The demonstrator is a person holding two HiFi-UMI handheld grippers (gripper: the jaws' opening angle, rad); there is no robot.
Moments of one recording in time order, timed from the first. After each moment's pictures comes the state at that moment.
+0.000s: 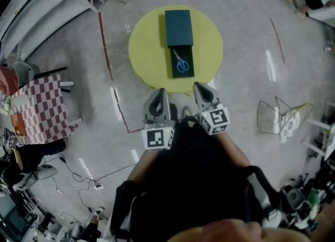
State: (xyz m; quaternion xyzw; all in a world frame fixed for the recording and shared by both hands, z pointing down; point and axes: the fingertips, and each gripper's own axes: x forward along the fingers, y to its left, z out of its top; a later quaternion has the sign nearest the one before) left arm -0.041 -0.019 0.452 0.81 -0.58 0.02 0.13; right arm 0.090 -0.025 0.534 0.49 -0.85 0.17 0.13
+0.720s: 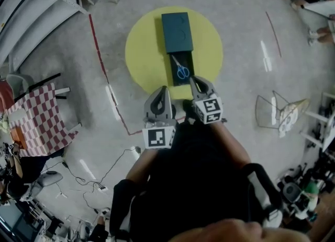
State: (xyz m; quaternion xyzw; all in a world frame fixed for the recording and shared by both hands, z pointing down) left arm -0.036 -0.089 0.462 0.83 -0.54 0.02 0.15; right arm 0.083 -0.104 0.597 0.51 -0.82 0.19 0.19
